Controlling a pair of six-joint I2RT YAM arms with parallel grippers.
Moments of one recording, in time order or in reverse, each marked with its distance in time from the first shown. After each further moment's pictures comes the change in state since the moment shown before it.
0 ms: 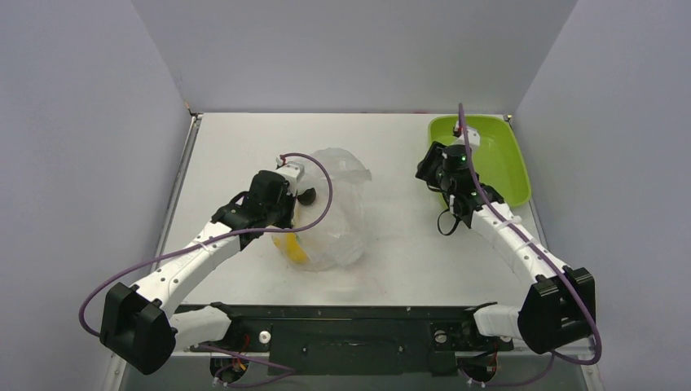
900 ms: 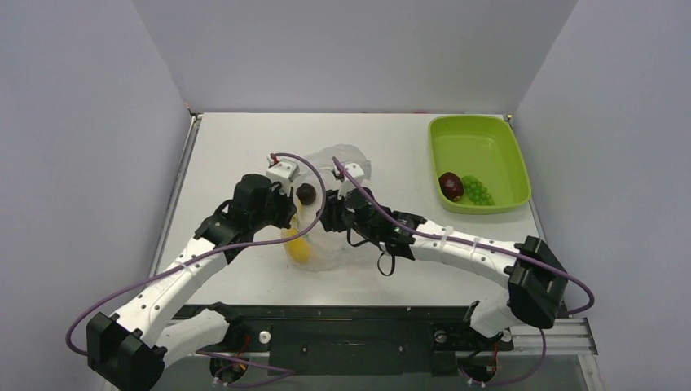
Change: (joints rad) left arm -0.002 -0.151 -0.029 0.055 0.085 0.007; right arm 0.728 0.136 0.034 0.171 -0.005 -0.048
